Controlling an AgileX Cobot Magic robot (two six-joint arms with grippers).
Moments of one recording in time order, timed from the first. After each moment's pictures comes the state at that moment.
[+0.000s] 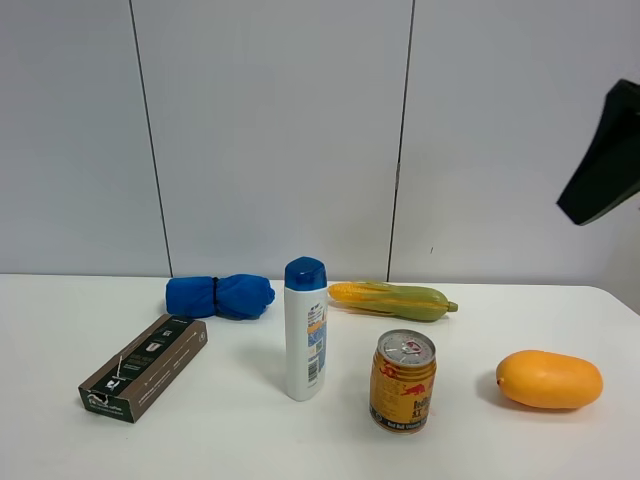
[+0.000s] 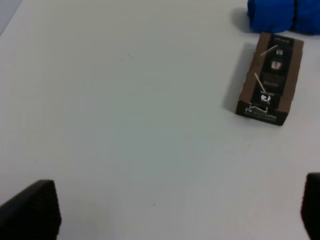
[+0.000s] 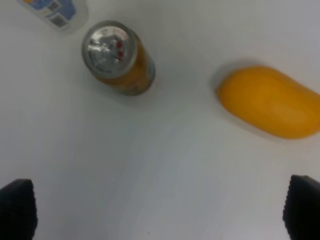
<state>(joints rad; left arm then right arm) 0.13 0.00 -0.51 -0.05 1.06 0.04 0.16 1.18 -1.09 0.32 1.06 -0.40</state>
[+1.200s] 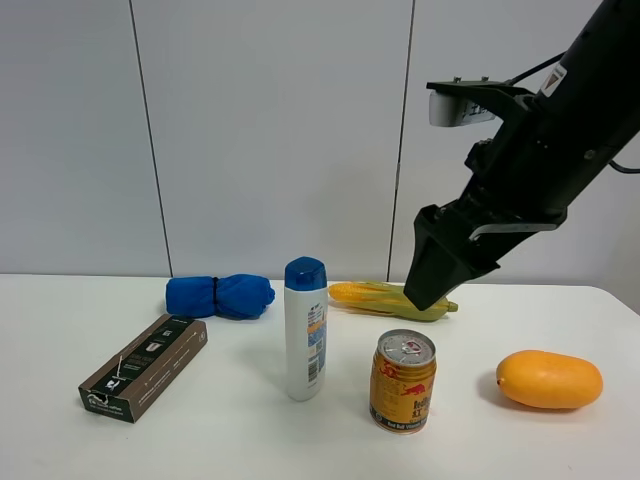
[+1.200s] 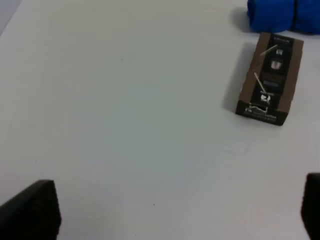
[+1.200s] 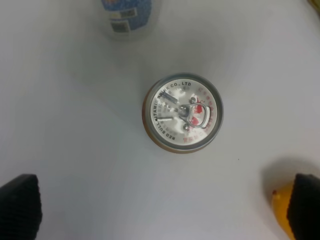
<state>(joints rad) 0.13 0.00 -0.51 -0.05 1.06 0.04 0.51 1.46 -1.09 0.12 0.78 -0.35</state>
